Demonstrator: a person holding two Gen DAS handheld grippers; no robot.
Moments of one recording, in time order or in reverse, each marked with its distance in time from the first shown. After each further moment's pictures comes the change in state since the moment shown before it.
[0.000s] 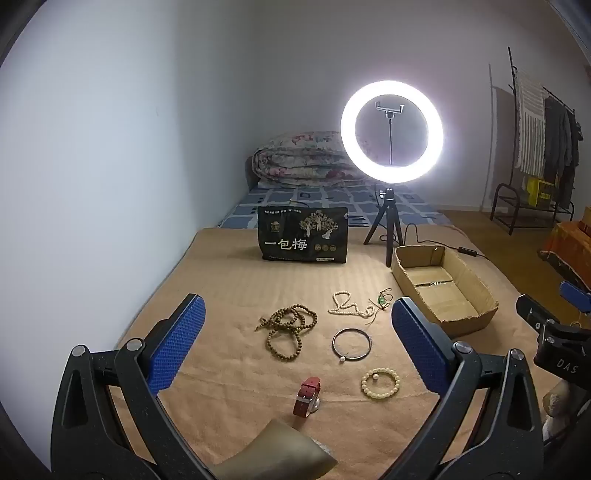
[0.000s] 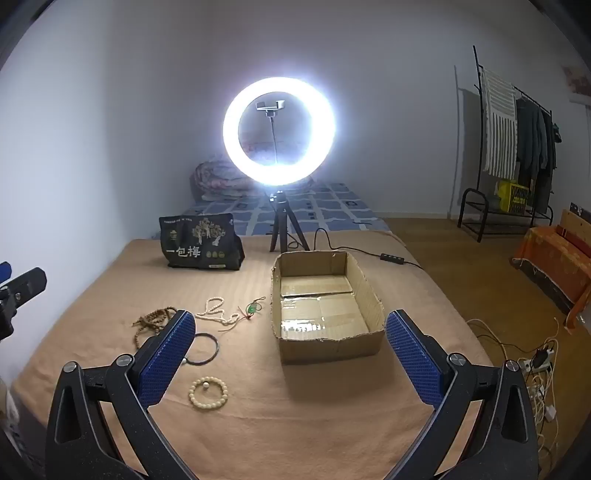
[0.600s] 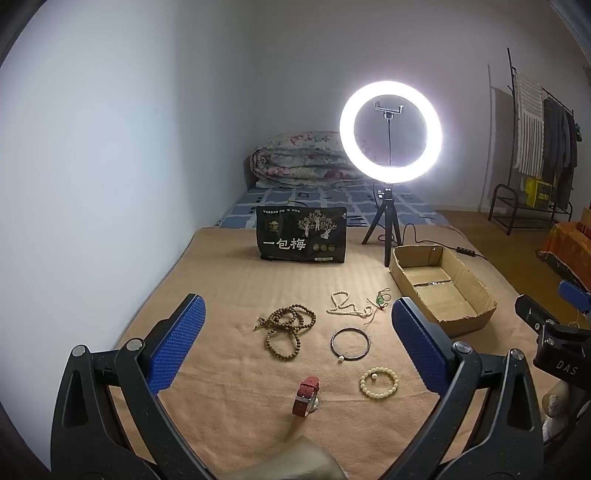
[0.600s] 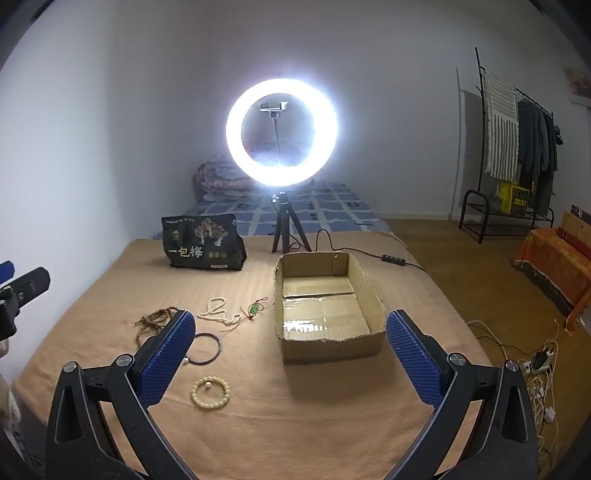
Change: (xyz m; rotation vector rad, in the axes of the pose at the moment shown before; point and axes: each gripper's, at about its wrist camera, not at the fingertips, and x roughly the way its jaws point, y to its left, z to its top) left arm 0.001 0.001 0.001 -0.014 0.007 -0.012; right arm -0.001 -0.001 0.000 -0.004 0.001 0.007
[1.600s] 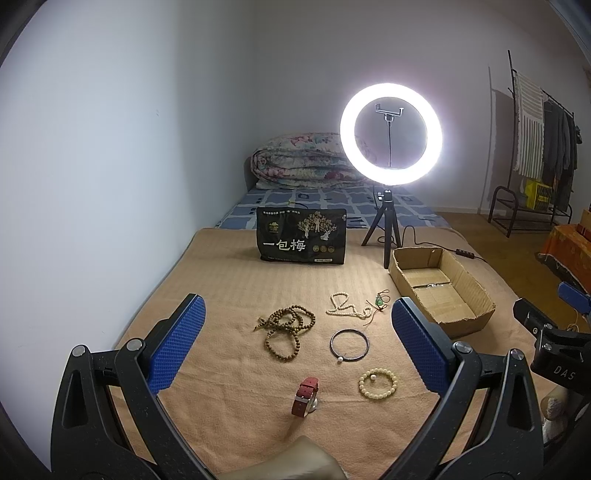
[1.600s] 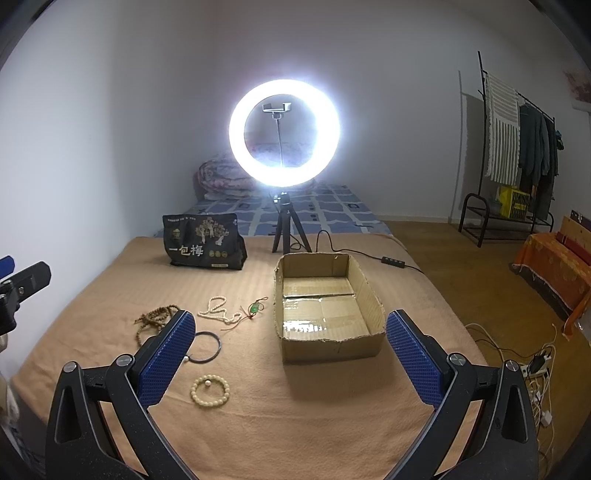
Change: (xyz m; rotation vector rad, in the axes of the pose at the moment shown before) left arm -0.001 0.000 0.000 -0.003 -0.004 -0.002; right arm -0.004 0.004 0.001 -0.012 -0.003 -0.004
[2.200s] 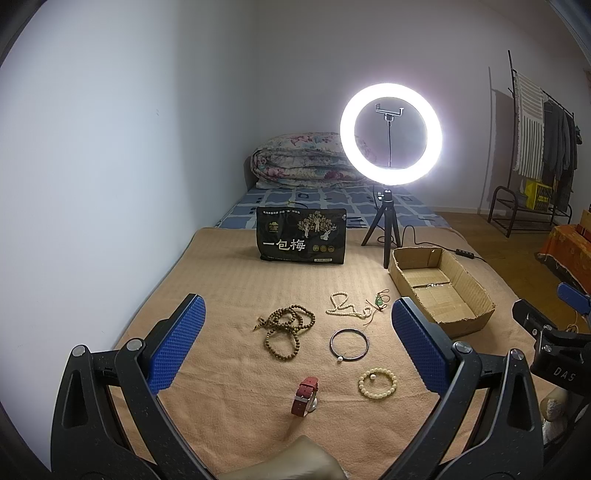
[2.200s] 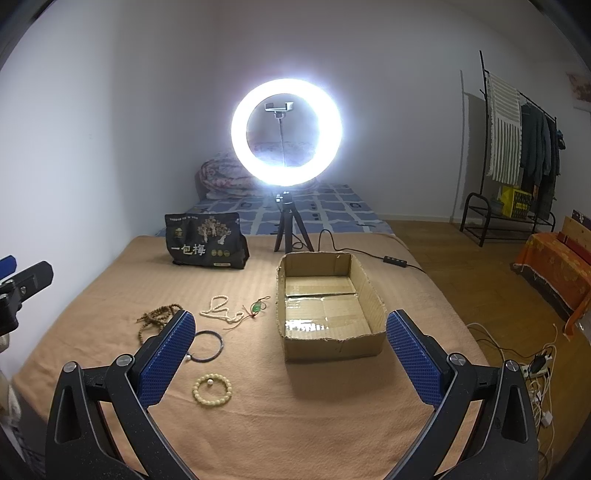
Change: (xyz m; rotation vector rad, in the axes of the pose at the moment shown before) left arm 0.004 0.001 -0.001 0.000 -0.001 0.000; right arm -0.001 0.000 0.001 -0.004 0.005 0.005
